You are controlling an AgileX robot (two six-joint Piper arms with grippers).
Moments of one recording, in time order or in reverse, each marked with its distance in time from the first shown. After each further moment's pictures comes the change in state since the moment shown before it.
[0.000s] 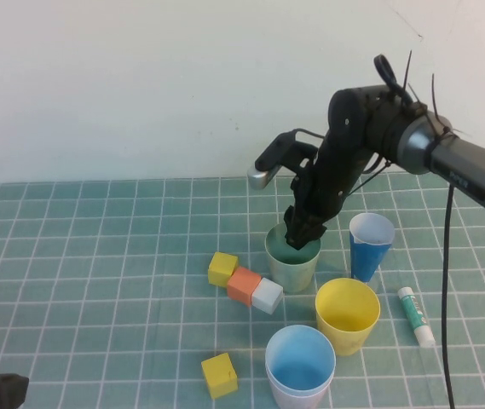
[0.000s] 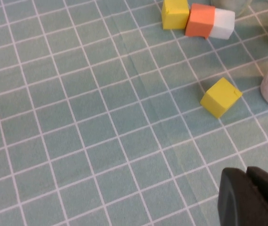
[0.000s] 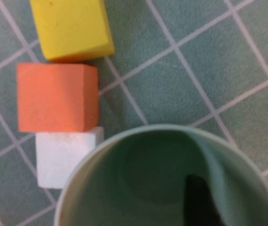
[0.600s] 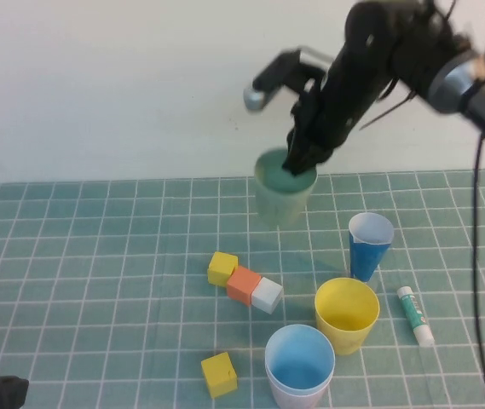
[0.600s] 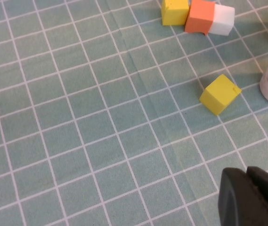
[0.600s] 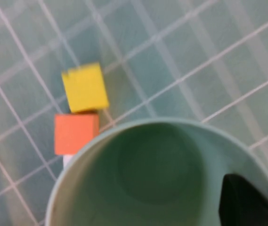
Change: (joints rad) right arm 0.000 -0.085 -0.222 0.000 0.164 0.052; left arm 0.000 0.000 0.000 -0.002 0.014 -0.002
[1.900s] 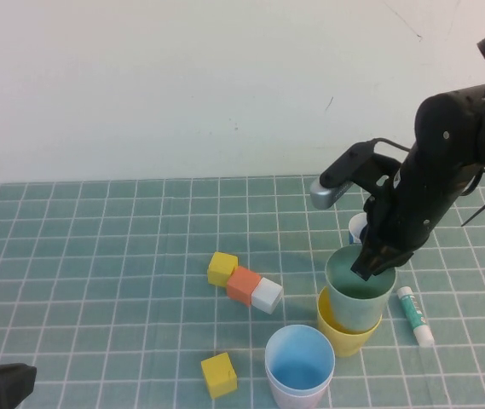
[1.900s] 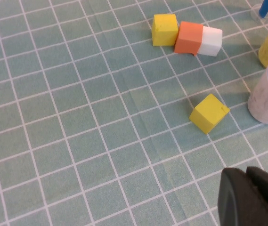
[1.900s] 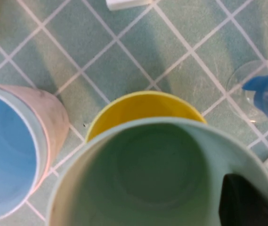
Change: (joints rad) right arm 0.000 -0.470 0.950 -0.095 -0.318 0.129; left arm 0.000 0.000 0.000 -0.016 -0.058 0.002
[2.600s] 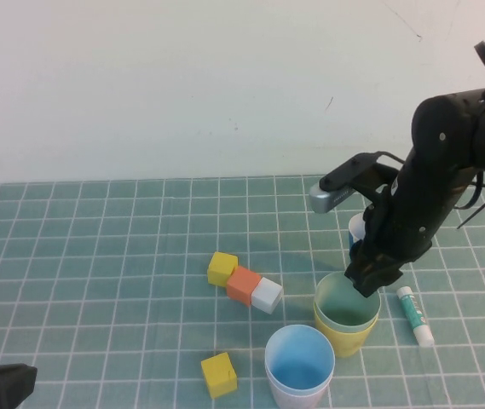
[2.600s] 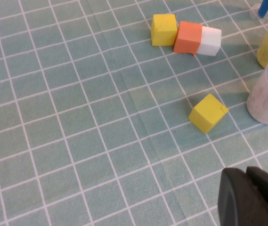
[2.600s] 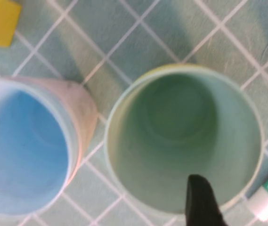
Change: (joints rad) right arm 0.000 0.014 0.000 0.042 0.063 0.074; left arm 0.000 0.000 0.000 -0.002 0.000 0.000
